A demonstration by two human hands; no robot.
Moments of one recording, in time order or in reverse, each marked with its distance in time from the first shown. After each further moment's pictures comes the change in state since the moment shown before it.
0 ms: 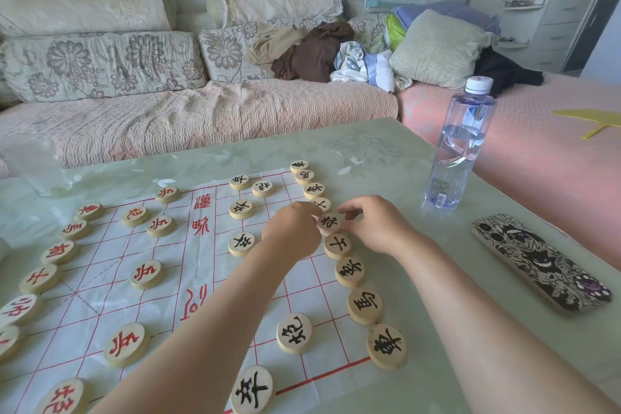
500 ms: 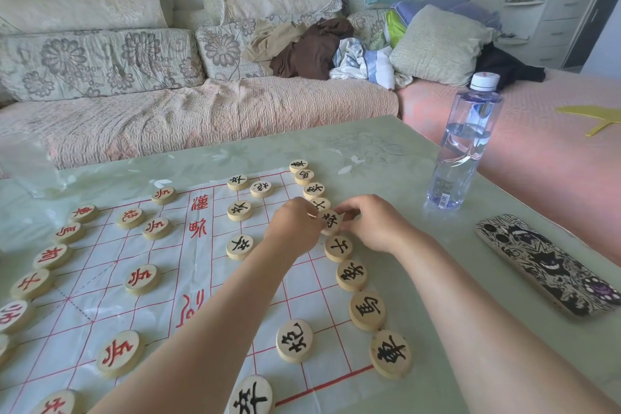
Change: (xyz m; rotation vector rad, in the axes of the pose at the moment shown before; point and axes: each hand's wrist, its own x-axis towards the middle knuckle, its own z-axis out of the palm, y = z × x) left_hand 0.006 0.005 0.000 -0.270 0.017 -0.147; right_hand 0.012 -0.001 0.004 0.012 -0.049 -0.027
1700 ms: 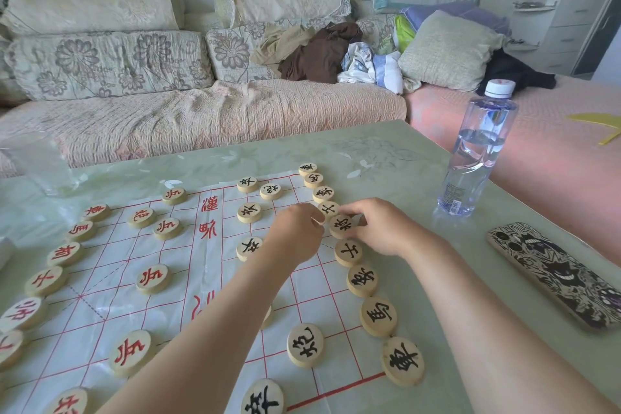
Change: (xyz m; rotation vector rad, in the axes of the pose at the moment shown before) left_hand -0.007 -0.010 -0.015 0.064 -0.022 0.109; right_hand -0.009 -0.016 -0.009 -0.070 -0.071 -0.103
